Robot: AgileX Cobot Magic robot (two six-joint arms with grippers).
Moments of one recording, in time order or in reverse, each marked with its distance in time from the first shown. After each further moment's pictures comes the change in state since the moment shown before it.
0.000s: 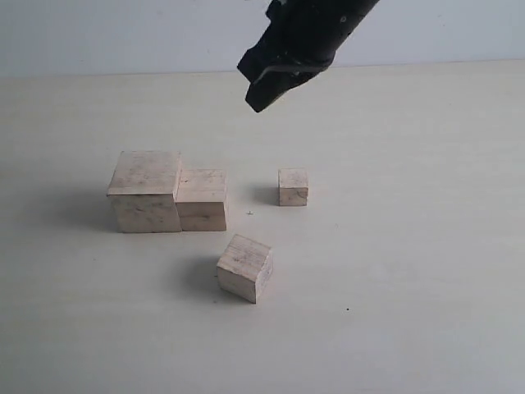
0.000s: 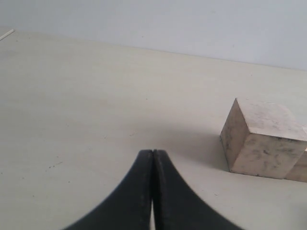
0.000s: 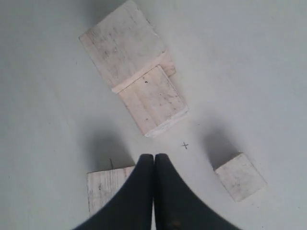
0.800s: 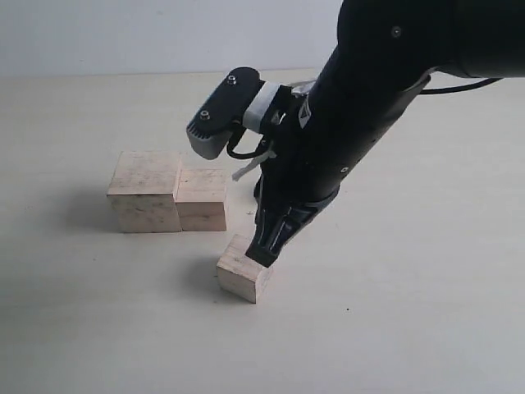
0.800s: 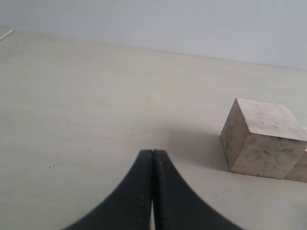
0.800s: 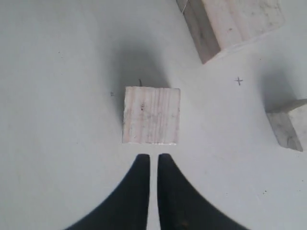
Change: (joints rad) left arm 0.000 0.000 0.000 0.000 0.000 0.000; right arm 0.305 -0.236 0.488 -0.322 -0.286 0.116
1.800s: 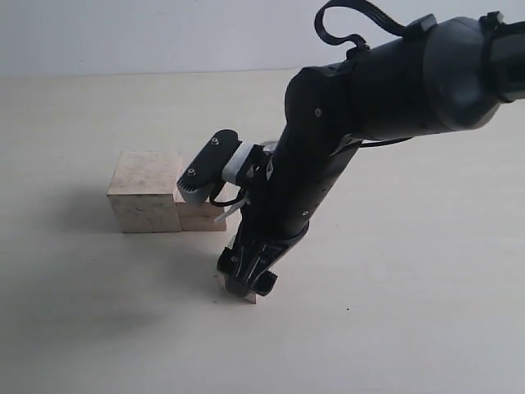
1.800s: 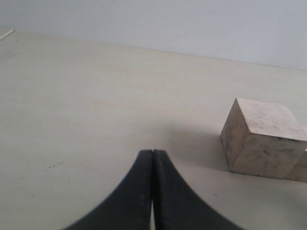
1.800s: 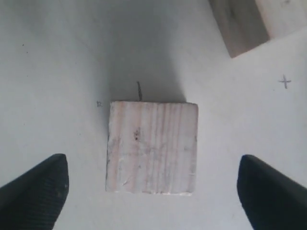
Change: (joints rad) left arm 0.000 0.000 0.000 0.000 0.000 0.000; right arm 0.002 0.222 0.000 0.055 -0.134 -0.050
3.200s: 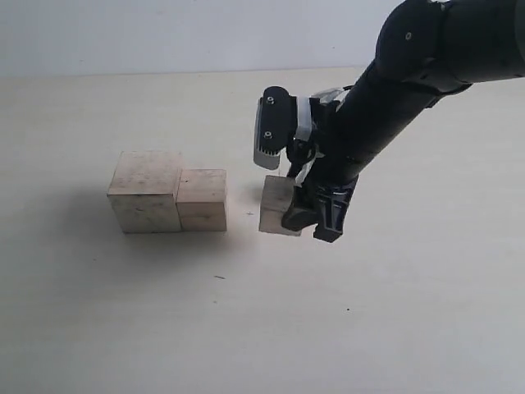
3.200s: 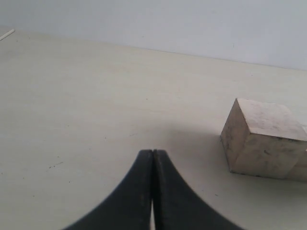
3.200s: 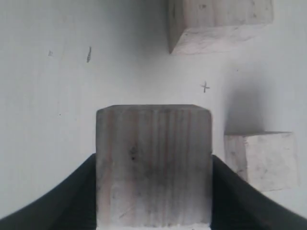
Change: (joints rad) left arm 0.000 0.000 0.000 0.000 0.000 0.000; right arm -0.257 -0.047 0.000 0.236 0.058 -0.752
